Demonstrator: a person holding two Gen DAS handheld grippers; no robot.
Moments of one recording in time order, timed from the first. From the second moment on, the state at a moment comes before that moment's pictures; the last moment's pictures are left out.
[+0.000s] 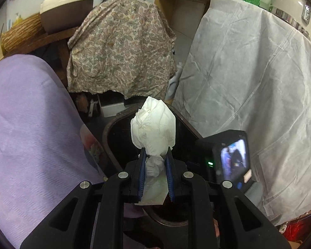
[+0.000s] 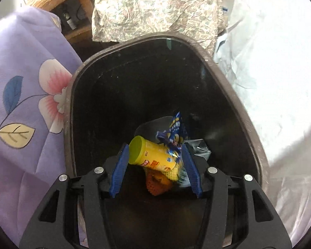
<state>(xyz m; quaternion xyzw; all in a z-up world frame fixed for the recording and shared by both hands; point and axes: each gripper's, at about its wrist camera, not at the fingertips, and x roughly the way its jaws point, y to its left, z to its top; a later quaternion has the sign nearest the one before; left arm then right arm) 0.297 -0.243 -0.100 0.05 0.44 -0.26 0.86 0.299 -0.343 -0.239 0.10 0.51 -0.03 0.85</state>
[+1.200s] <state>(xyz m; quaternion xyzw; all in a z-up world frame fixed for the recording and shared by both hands) 0.309 -0.284 -0.135 0.08 0.46 -0.28 0.84 0.233 -0.359 -0.215 0.08 0.46 -0.08 0.88</state>
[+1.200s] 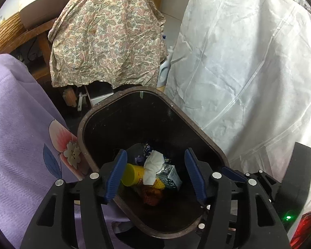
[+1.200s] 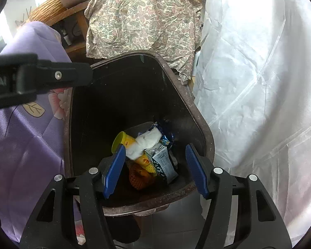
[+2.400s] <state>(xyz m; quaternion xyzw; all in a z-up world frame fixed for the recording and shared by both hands) 0.196 -0.094 0.075 0.04 0.23 -0.19 0.95 0.234 -0.232 -0.053 0.04 0.34 0.15 0.93</state>
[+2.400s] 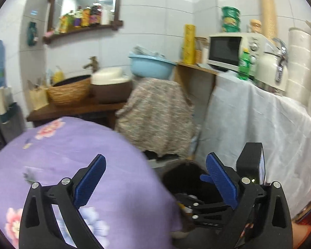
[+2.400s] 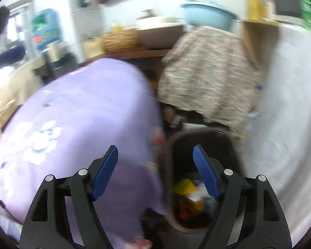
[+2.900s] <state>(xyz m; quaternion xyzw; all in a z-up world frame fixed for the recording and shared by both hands) 0.206 0.124 0.046 0.05 0.30 0.05 0.95 0.309 -0.004 -0.016 -0.10 0.37 0.36 0.85</state>
